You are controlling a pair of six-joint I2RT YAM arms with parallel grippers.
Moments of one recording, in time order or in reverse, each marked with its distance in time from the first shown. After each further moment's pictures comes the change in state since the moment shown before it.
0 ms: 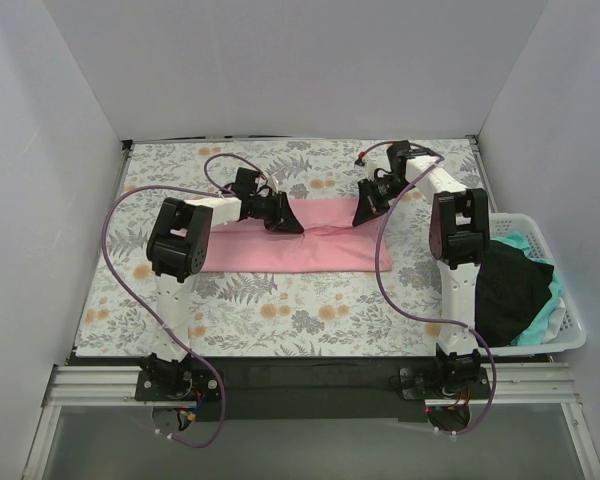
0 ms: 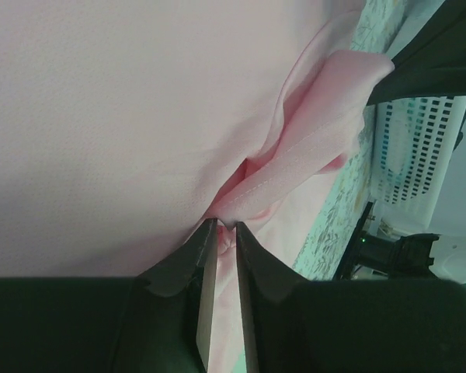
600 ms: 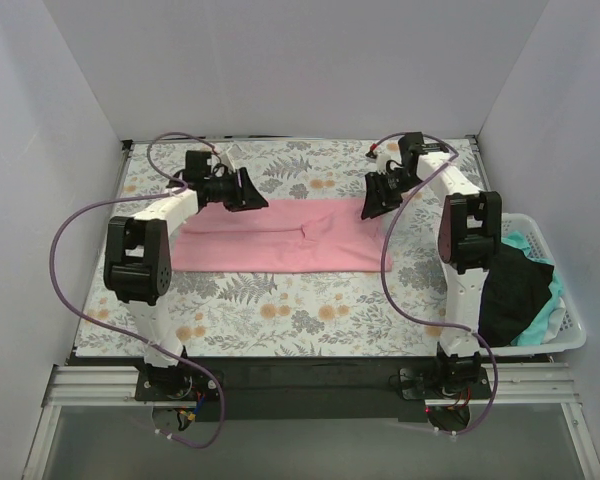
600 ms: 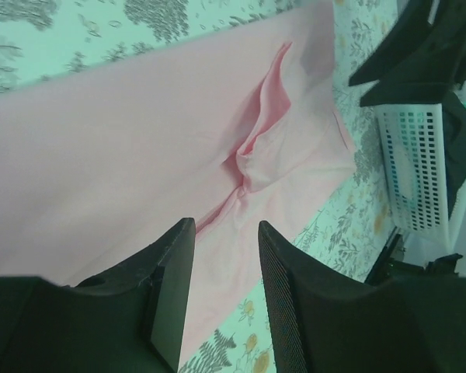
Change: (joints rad) left arm 0.167 -0.286 -0.132 -0.019 -0.048 0.082; right arm -0.034 -0.042 0.035 0.023 0.123 0.048
